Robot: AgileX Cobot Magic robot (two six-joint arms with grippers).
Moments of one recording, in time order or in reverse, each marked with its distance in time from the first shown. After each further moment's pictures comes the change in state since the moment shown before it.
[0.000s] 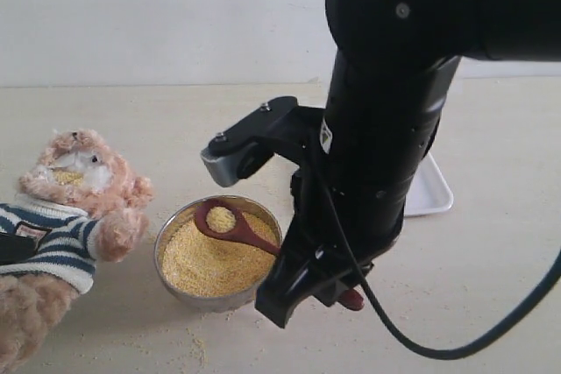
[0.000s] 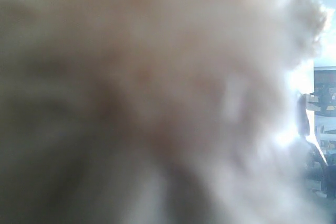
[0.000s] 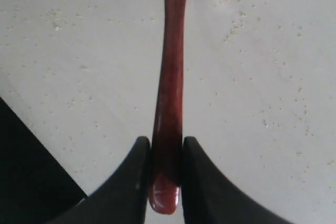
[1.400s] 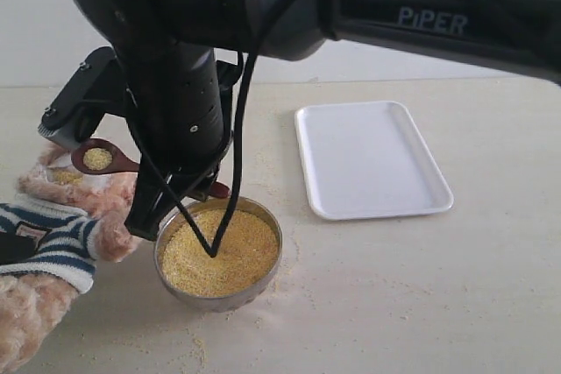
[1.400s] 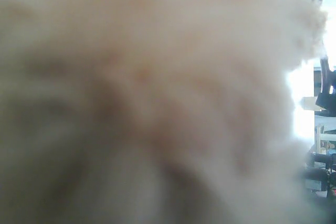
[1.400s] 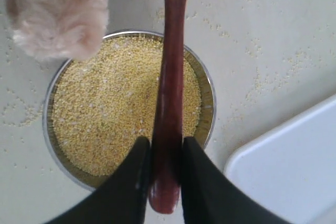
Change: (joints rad) left arm 0.000 0.000 0.000 0.000 0.000 0.000; right arm 0.120 0.447 -0.621 -0.313 0.045 -0.126
